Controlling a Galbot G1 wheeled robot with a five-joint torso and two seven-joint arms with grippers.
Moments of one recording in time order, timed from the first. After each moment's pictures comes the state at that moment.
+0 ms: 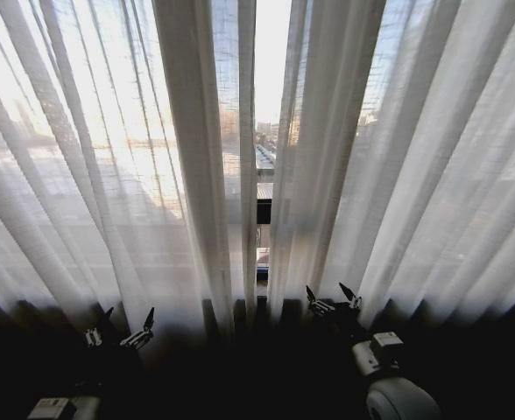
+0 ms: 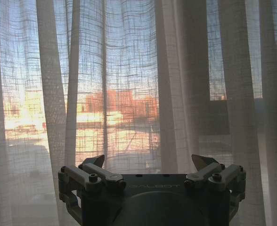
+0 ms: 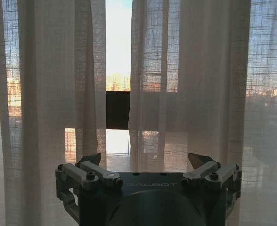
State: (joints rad) left arm 1.85 -1.42 -0.88 -2.40 -0.30 0.05 0.11; right arm -1.53 1.31 0.56 2.34 0.25 -0.33 0.06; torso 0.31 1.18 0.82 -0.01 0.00
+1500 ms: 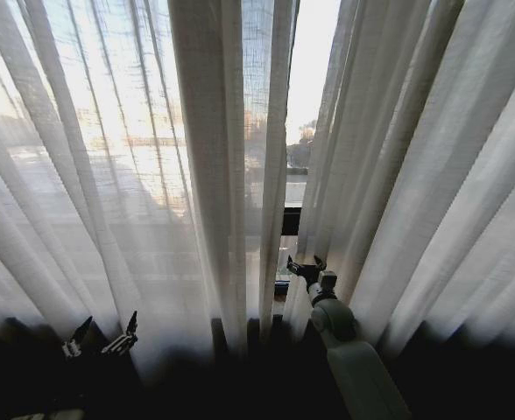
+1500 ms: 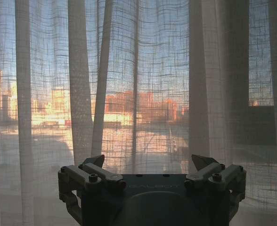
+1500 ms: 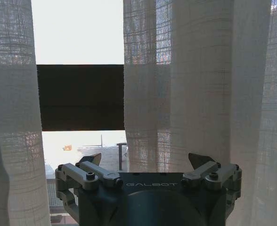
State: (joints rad) left arm 1.88 -1.54 -0.95 -2.43 -0.32 0.05 0.12; right arm -0.93 1.32 0.38 1.78 0.30 -0.39 0.27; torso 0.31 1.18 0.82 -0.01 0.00
